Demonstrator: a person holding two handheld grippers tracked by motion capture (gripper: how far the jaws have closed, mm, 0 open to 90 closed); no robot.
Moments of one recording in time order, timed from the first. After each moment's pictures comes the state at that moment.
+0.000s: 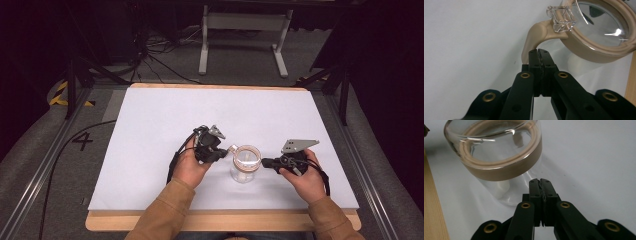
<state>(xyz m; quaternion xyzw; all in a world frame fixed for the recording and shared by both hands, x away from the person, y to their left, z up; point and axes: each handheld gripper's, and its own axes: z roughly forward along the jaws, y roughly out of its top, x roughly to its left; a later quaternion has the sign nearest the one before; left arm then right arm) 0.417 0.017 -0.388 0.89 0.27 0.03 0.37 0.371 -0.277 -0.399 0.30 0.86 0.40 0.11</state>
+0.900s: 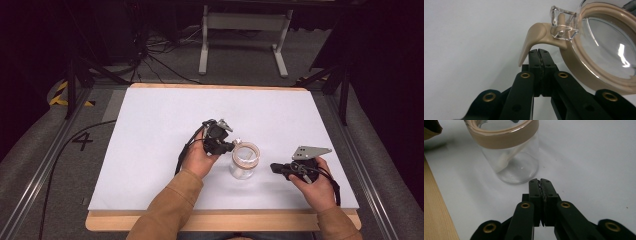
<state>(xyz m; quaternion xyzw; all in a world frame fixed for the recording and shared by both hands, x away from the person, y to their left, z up) 0.446 -0.007 -0.394 0.89 0.25 0.02 0.38 0.349 -0.300 -0.402 0.33 0.85 0.40 0.13</state>
